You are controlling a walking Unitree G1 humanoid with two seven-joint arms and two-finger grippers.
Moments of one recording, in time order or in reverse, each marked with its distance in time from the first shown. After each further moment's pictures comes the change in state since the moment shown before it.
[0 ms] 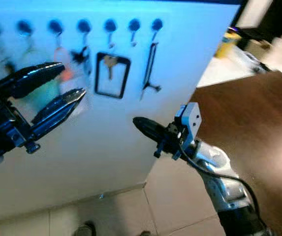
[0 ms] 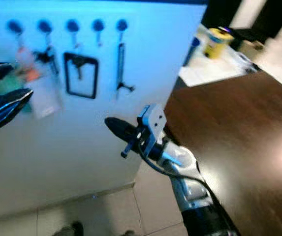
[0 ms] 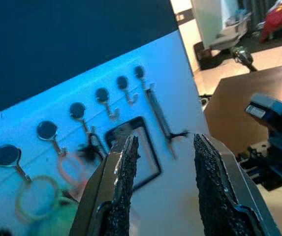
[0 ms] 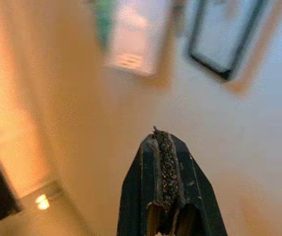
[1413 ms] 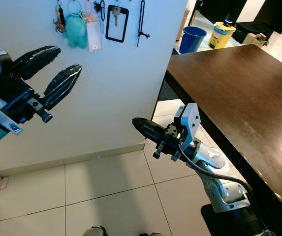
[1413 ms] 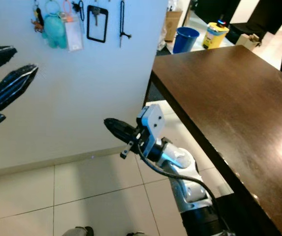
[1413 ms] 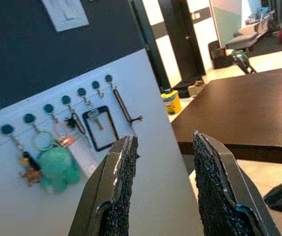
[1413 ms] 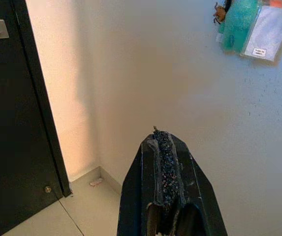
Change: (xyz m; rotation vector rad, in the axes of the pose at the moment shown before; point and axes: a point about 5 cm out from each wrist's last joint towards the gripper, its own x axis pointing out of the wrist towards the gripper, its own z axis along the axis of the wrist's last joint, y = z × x) left arm 0.033 0.015 -0.029 -0.002 0.062 0.160; right arm -0.002 0.002 -0.003 0.015 -0.002 -0.015
